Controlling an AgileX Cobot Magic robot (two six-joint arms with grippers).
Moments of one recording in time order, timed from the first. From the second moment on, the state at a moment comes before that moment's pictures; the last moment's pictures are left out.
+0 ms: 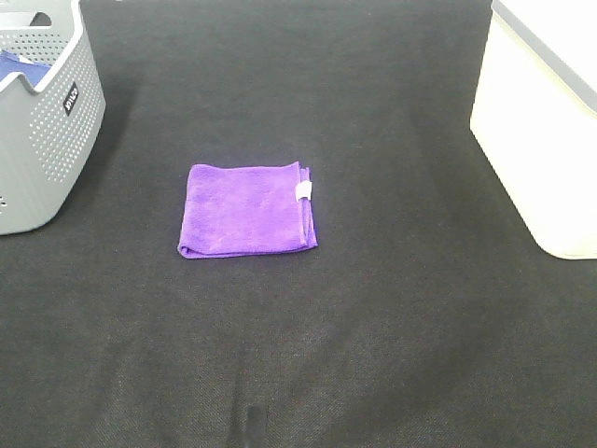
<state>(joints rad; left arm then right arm) 0.06 0.00 -0.51 -0.08 1.05 0.09 -0.04 0.35 -0.67 0.05 1.07 -0.04</state>
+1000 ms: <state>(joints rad) 0.06 0.00 -0.51 -0.08 1.05 0.09 0.28 1.92 -1.57 0.56 0.95 -0.23</state>
